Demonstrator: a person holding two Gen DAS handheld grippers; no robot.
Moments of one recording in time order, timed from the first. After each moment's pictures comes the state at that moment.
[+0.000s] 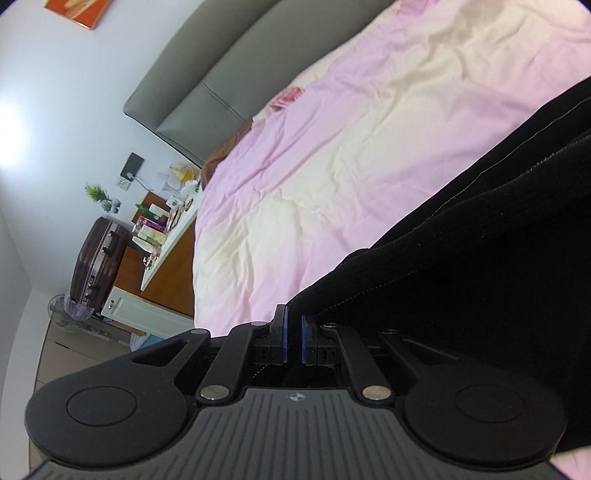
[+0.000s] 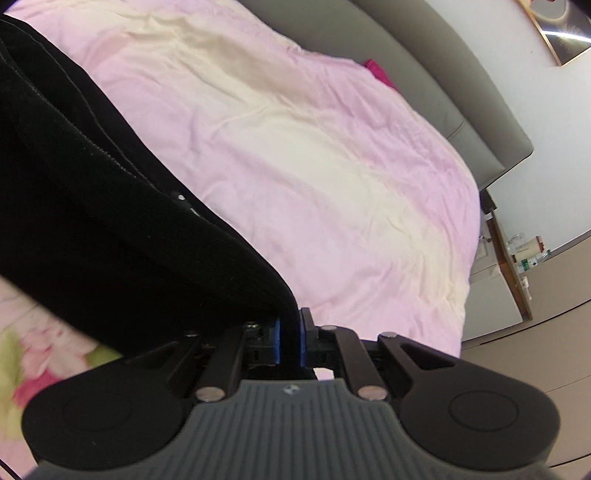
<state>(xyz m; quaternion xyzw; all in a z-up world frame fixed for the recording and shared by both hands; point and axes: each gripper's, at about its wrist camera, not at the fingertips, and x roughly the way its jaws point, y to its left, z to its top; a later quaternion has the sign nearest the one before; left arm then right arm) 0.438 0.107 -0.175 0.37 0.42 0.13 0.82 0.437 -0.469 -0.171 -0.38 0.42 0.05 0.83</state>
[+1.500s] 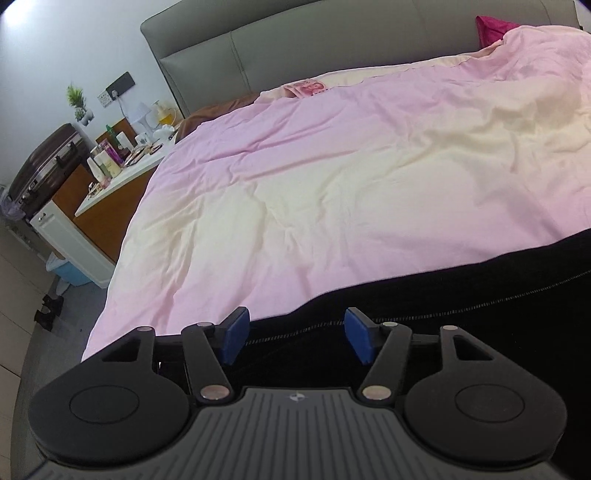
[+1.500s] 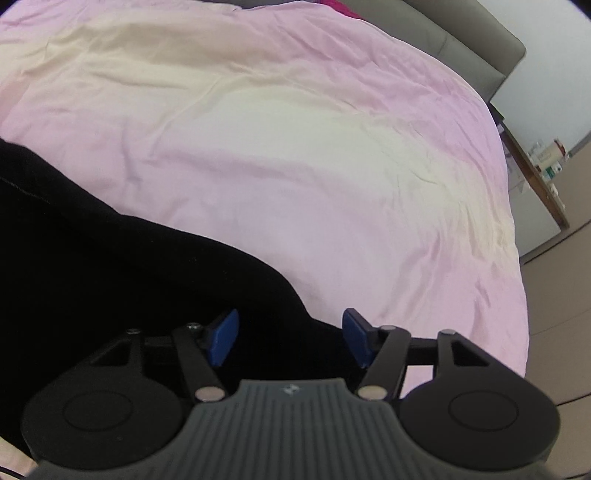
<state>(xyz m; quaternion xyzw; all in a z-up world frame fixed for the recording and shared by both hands) 0.494 0.147 -0.160 0.13 0.44 0.12 0.88 0.545 -0.474 -0.221 -0.21 0.48 -0.01 0.85</state>
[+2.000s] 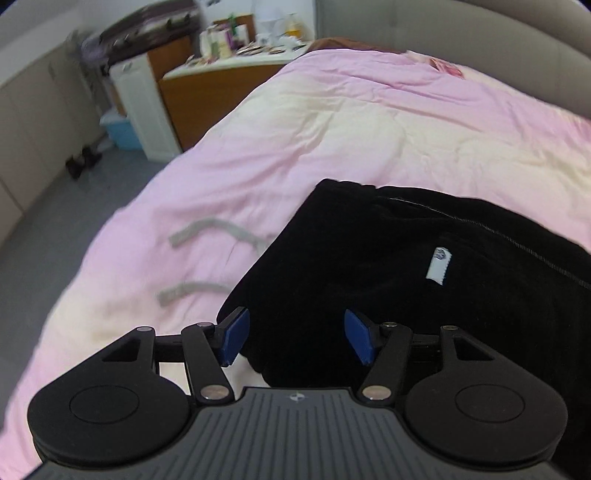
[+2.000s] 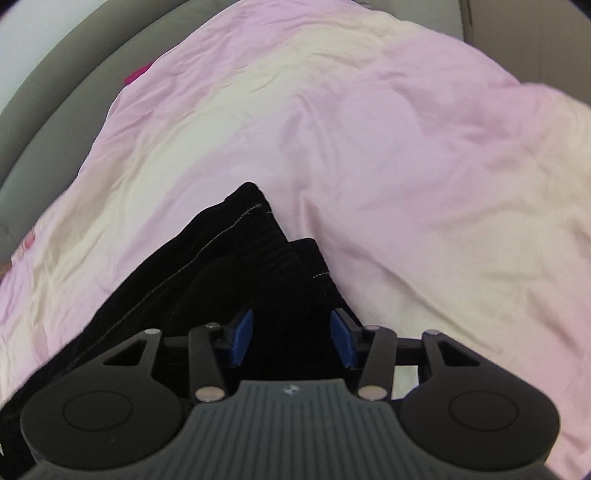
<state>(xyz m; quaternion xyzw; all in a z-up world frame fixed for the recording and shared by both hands) 0.387 0.269 -0.183 -0.08 0.45 0.26 0.85 0.453 -0.616 -0.248 0.29 0.44 -0.11 0.85</state>
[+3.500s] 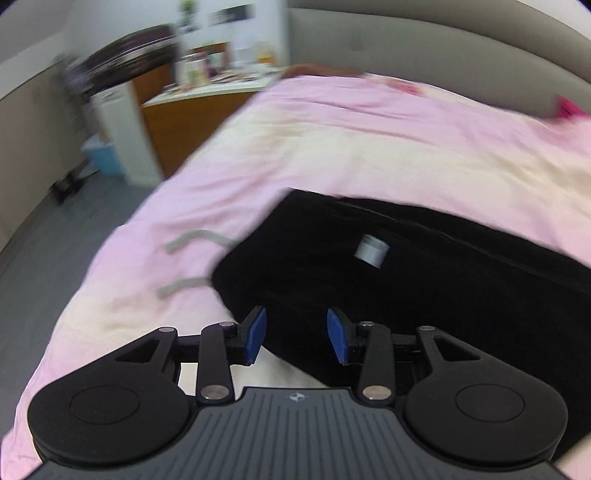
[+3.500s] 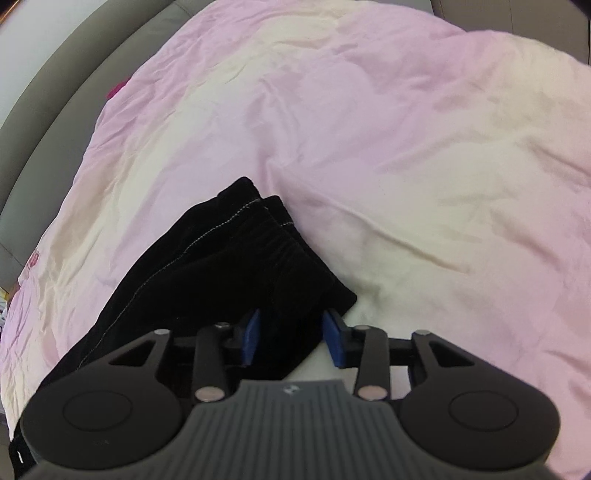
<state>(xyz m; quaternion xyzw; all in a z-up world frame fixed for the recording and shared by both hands) 0.333 0.199 -0.134 -0.03 0.43 0.18 0.88 0.402 -0.618 -0.257 0.30 0.43 -0.12 0.84</state>
